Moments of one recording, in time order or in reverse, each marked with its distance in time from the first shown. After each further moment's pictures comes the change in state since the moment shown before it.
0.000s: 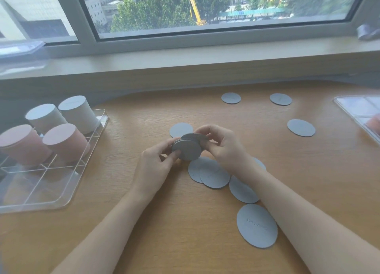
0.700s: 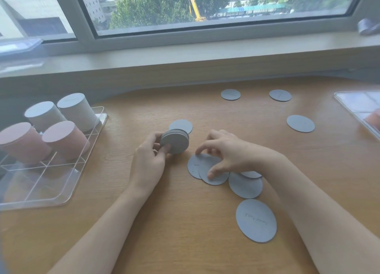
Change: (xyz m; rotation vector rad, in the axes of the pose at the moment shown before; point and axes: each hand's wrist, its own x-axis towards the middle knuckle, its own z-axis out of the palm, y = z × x) left_hand -0.001 0.001 -0.003 0.031 0.141 -0.055; right_hand 0.002 -0.008 -0.032 -0.670 -0.587 0.073
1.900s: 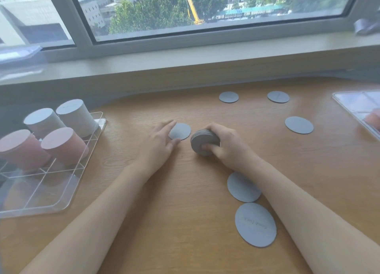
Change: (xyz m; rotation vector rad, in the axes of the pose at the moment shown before) left_hand 0.061 -0.014 0.014 0.485 -0.252 0.189; right_hand 0.019 0.016 0.021 0.262 0.528 0.028
